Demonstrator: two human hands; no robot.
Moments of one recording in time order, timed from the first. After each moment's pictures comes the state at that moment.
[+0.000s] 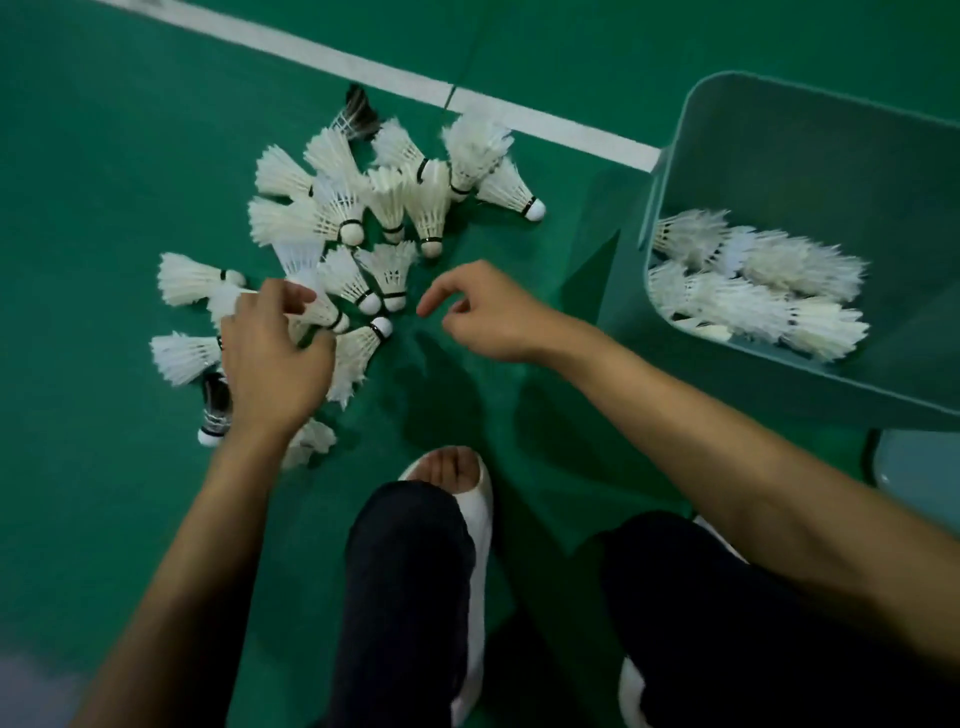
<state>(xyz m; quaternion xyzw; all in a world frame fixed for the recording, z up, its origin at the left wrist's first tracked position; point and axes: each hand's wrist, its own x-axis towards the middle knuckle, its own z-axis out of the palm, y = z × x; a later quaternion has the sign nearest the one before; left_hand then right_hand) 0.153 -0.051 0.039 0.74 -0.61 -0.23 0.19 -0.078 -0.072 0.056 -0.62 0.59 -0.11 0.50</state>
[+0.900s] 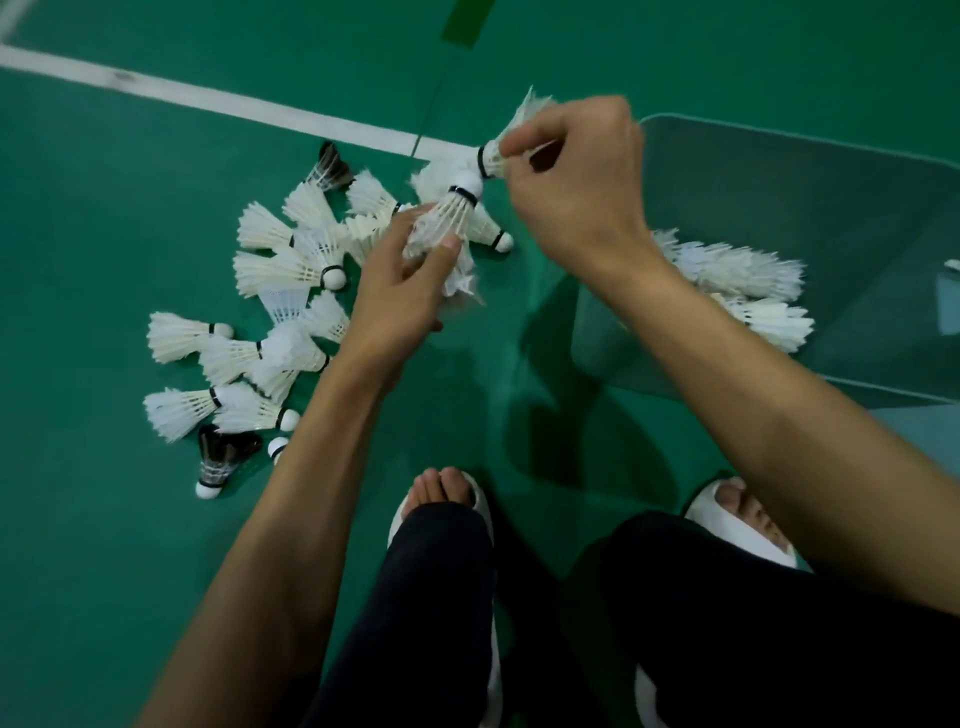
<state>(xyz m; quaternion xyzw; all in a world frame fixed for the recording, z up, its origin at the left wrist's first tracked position) 0.029 -0.085 0.113 0.55 -0.53 -0.55 0.32 -0.132 -0.097 0.155 -0.55 0.70 -0.43 0.13</state>
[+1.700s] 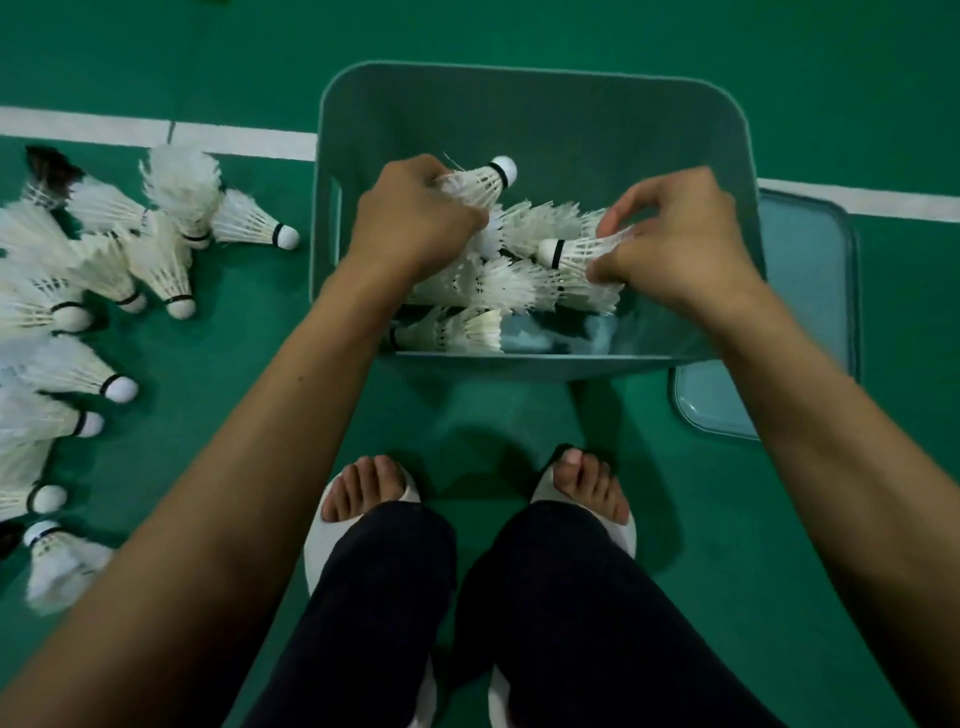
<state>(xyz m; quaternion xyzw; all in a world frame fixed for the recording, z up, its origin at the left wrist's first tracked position) -0.205 -0.088 0.097 0.55 -0.67 -0.48 0.12 -0.381 0.026 0.110 -0.33 0.88 -0.21 0.26</state>
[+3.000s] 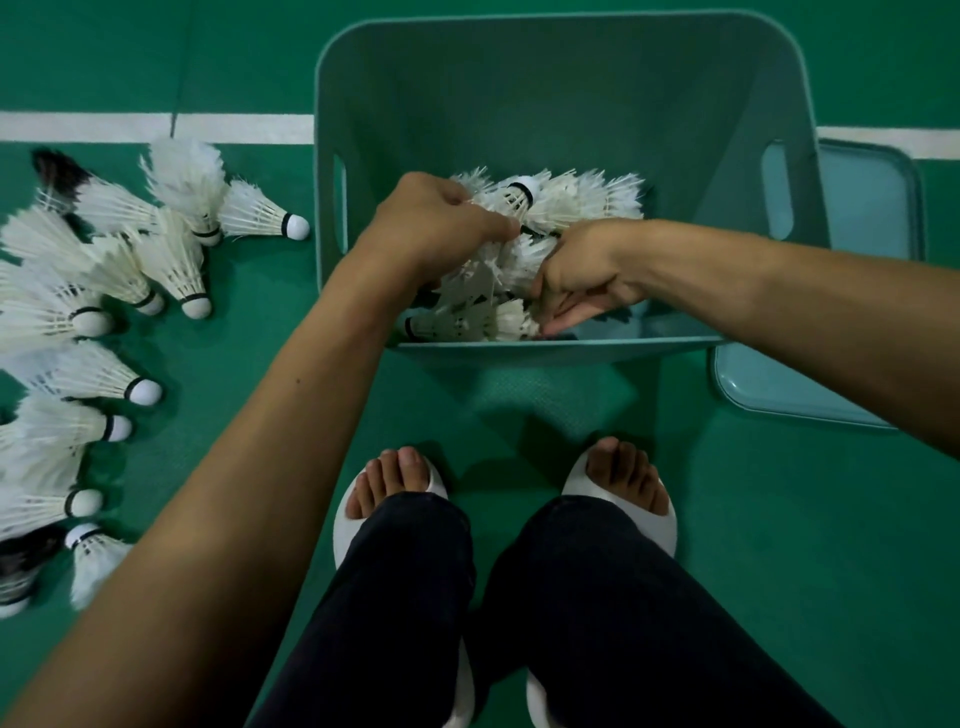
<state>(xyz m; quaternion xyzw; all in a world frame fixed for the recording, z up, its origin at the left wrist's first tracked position) -0.201 -0.089 0.081 0.56 -0.66 -0.50 0.01 -0.346 -0.021 0.042 -0.22 0.74 -0.07 0.63</state>
